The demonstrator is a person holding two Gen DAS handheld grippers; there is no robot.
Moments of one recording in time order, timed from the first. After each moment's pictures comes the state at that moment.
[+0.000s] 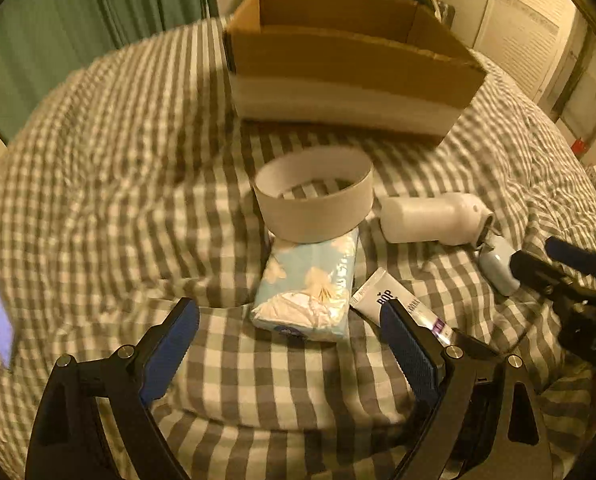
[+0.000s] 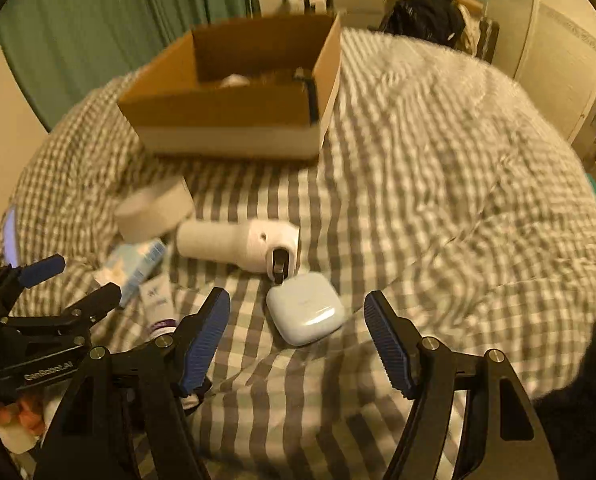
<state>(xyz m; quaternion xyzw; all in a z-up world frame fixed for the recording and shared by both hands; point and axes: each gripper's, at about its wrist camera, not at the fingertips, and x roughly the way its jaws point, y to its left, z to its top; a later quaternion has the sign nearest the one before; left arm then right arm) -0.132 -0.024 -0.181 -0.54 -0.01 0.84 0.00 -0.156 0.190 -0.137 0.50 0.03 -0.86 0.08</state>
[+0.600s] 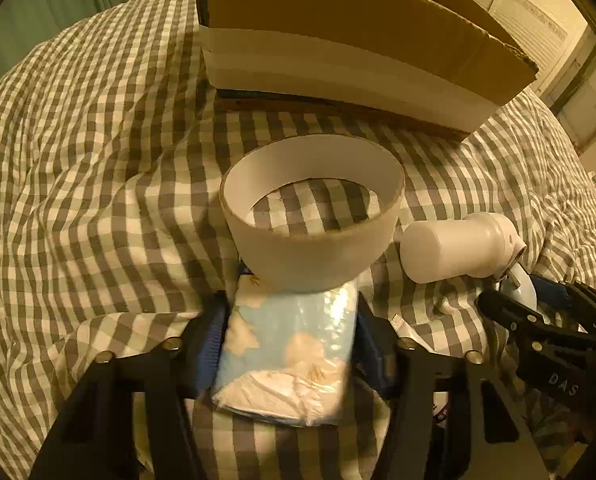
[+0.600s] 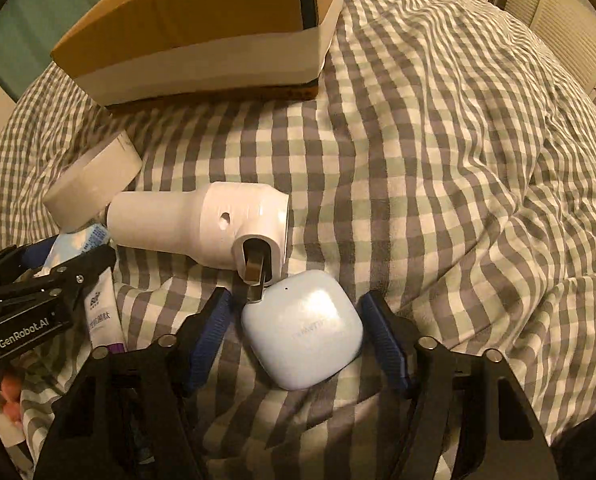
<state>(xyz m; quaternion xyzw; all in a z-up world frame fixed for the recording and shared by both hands) -0.164 -0.024 -0.214 -0.57 -0.04 0.82 0.03 -0.197 0.189 -0.197 0.58 0.02 -0.81 0.07</state>
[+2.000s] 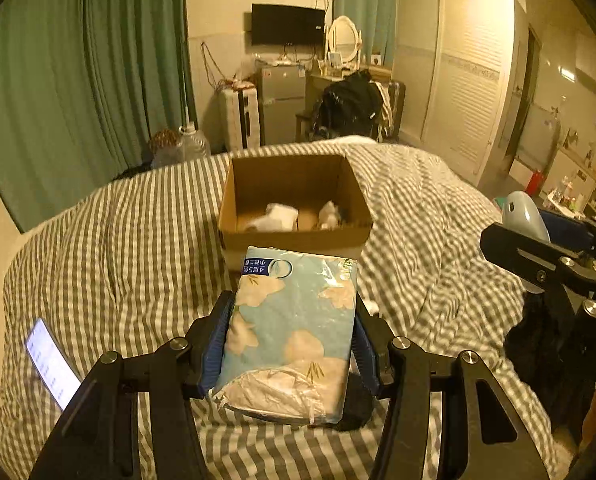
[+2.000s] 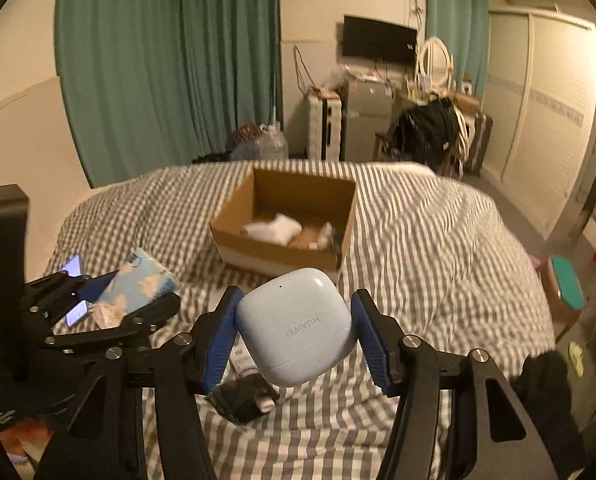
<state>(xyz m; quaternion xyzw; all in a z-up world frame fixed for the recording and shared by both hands) -0.062 -0.008 -0.002 -0.36 0.01 0.93 0.05 -0.063 0.143 0.046 0.33 0.07 -0.94 0.10</state>
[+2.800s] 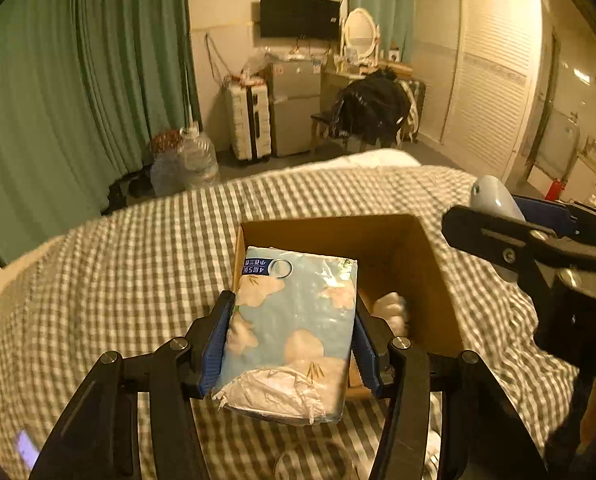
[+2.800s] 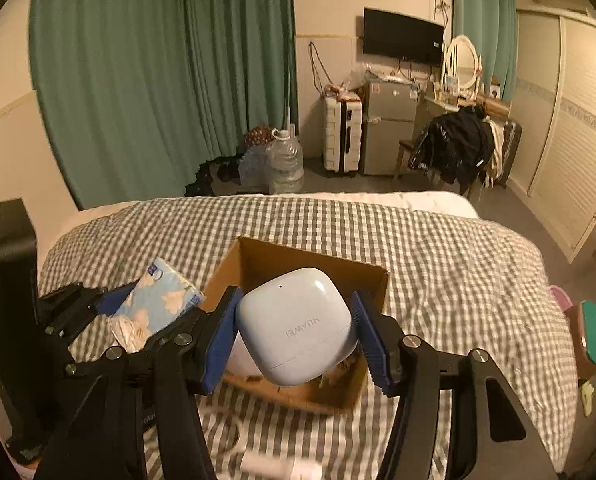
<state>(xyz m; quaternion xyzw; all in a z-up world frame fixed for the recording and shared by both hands) -0.298 -0.030 -0.033 -0.39 0.00 0.92 0.04 -0.302 0.117 0.047 0.35 0.06 -0.93 0.14</state>
